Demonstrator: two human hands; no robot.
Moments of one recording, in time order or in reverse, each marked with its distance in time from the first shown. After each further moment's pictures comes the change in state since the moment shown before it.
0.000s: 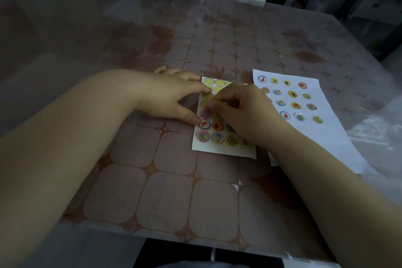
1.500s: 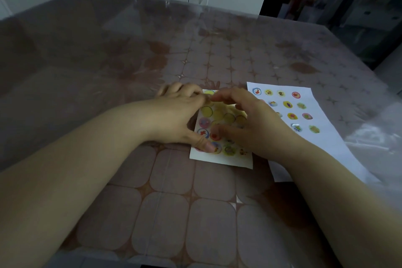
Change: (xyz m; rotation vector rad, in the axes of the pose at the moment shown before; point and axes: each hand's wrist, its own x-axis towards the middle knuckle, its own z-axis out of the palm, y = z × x) left_hand 0.001 0.022 0.008 -0.087 0.138 -0.007; right_hand -0.003 0.017 -0.019 -0.005 -0.028 -0.082
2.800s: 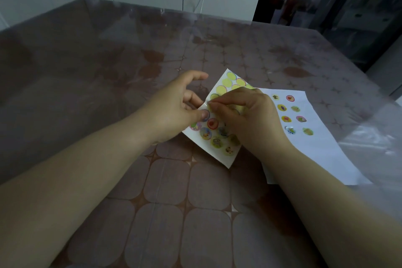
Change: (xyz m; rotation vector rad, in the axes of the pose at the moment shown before) left_hand 0.011 0.007 0.002 -0.972 0.327 -0.015; right_hand 0.016 0.004 0.009 0.011 0.404 -0.057
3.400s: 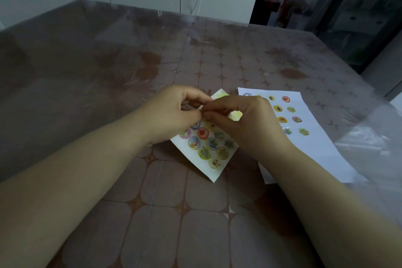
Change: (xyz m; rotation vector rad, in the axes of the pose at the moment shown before) left_hand -0.001 0.002 0.000 0.086 -0.056 0.036; right_hand -0.004 -0.005 -0.008 0.018 -0.101 -0.066
